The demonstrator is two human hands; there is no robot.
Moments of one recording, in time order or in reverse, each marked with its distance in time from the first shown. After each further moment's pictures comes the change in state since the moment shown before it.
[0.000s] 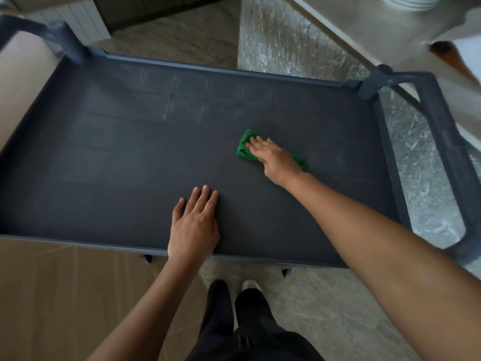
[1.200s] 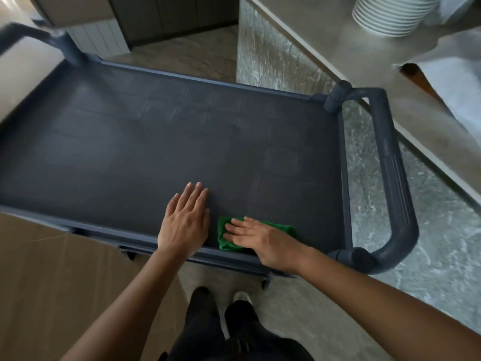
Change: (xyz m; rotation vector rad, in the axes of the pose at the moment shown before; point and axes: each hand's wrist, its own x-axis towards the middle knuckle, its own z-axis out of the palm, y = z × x) left_hand -0.012 0.099 0.019 0.014 0.092 -0.008; right_hand -0.193 0.025 -0.012 0.139 -0.271 -0.458
